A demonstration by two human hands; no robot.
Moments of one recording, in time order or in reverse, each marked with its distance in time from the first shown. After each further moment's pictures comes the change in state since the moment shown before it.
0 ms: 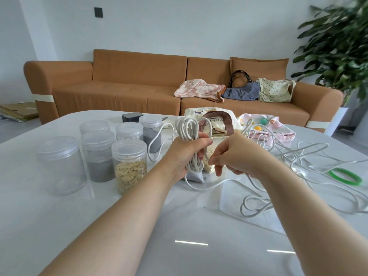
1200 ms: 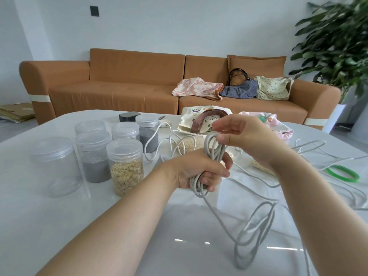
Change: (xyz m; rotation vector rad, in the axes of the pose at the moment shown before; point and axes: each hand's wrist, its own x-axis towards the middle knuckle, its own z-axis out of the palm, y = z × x) left_hand -0.016 0.005 0.012 0.218 -0.601 -0.362; right_hand 0.010 0.018 -0.025 0.344 0.136 -0.425
